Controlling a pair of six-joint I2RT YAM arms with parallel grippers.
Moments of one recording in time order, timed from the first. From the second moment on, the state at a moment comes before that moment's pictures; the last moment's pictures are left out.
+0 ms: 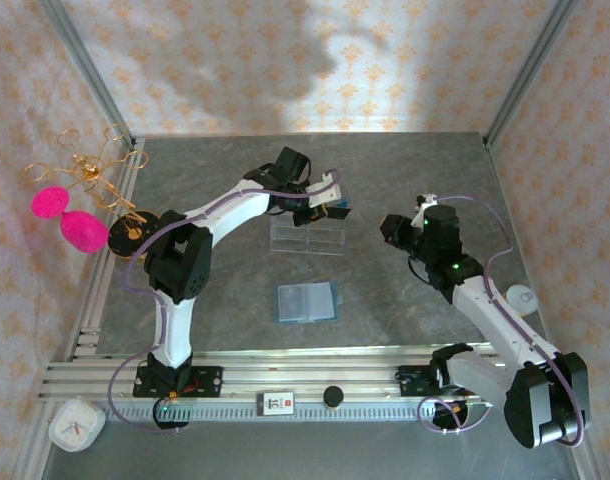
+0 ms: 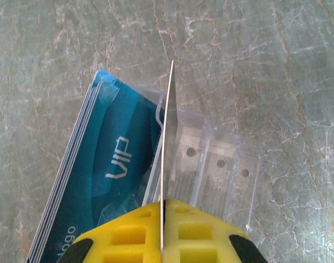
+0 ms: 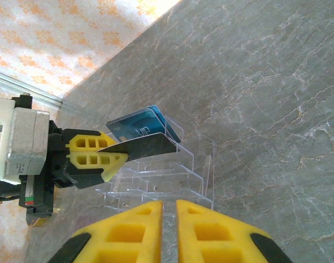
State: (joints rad) left arm -0.48 2.04 1.64 -0.57 0.44 0.72; right arm 0.26 1.02 0.64 -0.11 -0.24 0.72
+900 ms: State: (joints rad) left arm -0.46 1.57 1.24 -0.02 0.39 0.12; right arm 0.40 1.05 0.64 -0.11 -0.24 0.68
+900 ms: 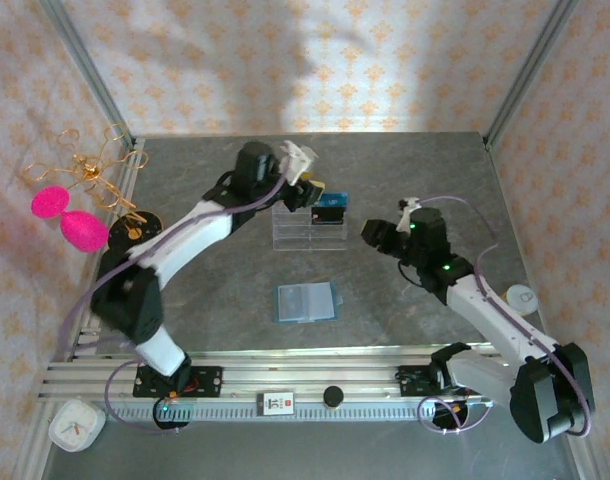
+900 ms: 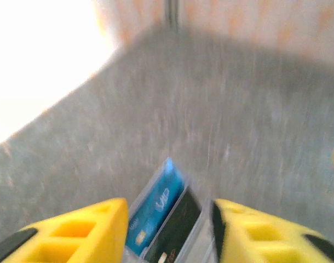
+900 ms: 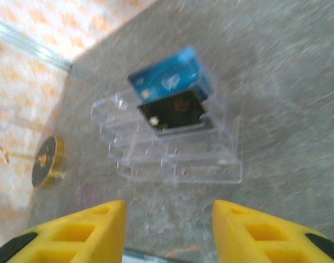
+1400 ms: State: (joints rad) left arm -0.46 1.05 0.56 0.16 0.12 -0.58; right arm 1.01 1.44 0.77 -0.15 0.03 0.60
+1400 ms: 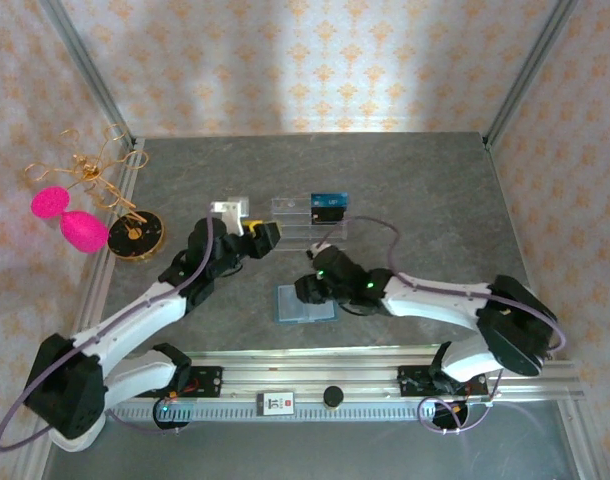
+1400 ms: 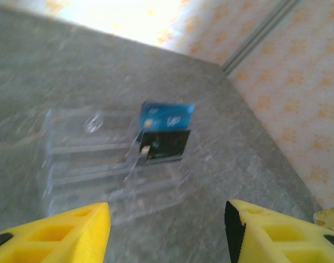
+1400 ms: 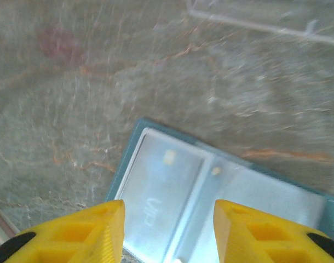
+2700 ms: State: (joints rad) left arm -0.67 1.06 0.30 0.09 0.06 -0.78; right arm 1.18 1.62 0.77 -0.02 0.29 0.71
